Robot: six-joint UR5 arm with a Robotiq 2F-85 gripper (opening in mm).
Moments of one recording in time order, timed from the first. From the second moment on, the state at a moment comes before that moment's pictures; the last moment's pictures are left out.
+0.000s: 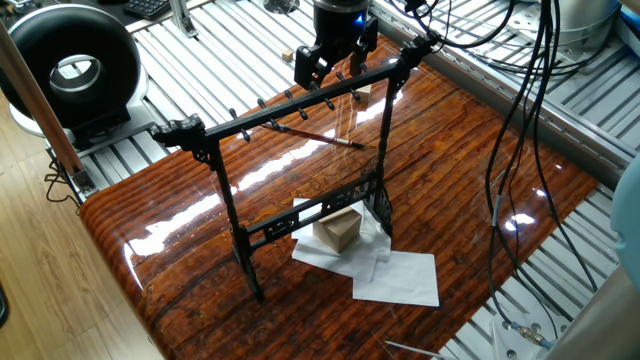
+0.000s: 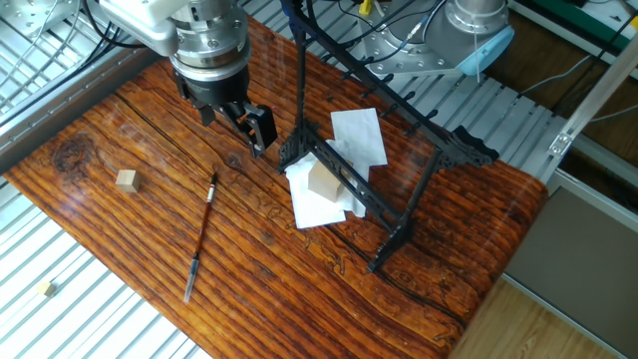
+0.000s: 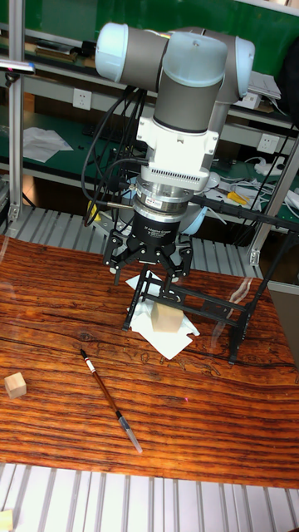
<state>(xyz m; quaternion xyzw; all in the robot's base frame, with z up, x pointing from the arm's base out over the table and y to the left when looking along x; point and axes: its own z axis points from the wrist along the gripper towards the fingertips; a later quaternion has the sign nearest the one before) 0.544 0.002 0.190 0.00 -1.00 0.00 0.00</state>
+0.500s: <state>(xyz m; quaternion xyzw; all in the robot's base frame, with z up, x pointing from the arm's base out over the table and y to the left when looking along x) 0.590 -0.035 0.193 0.05 -0.99 0.08 -0.09</state>
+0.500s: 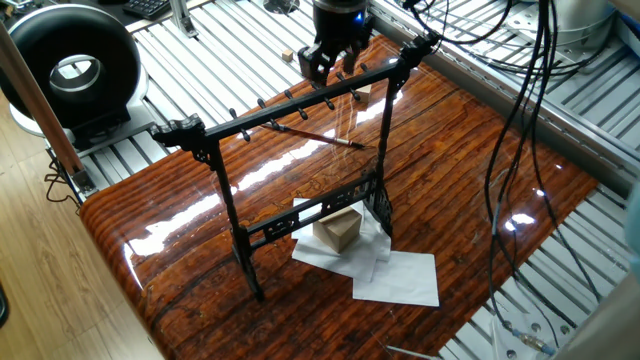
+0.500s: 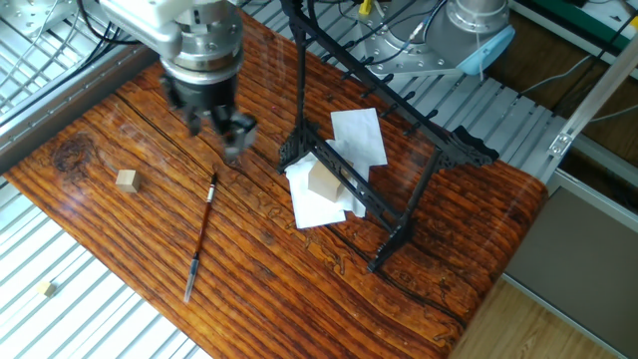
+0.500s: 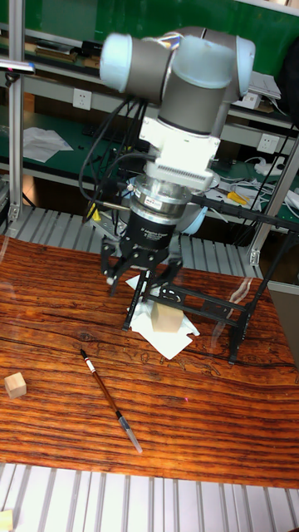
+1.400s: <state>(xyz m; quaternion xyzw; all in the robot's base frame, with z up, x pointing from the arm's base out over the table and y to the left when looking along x) 0.609 -0.051 0.193 0.09 -0.98 0.11 -0.10</state>
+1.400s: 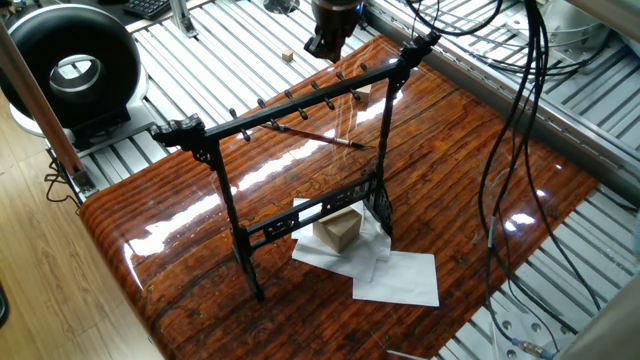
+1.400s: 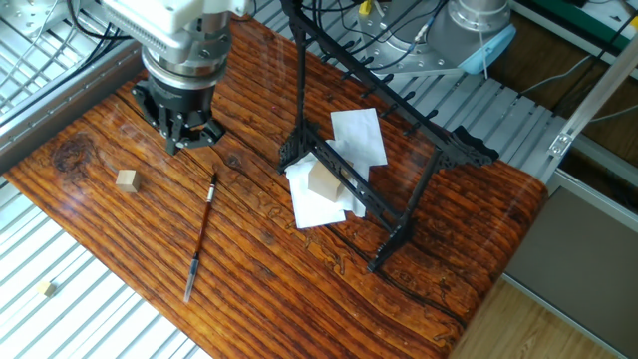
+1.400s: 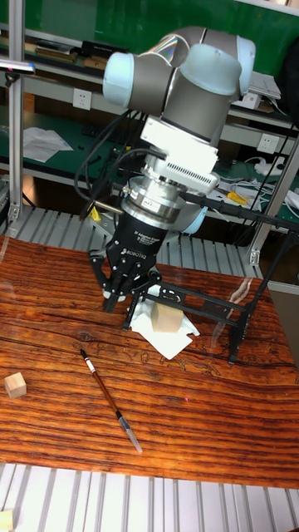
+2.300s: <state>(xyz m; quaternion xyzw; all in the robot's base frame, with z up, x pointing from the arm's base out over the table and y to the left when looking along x) 0.622 -0.045 0.163 0.14 -0.99 0.05 -0.07</state>
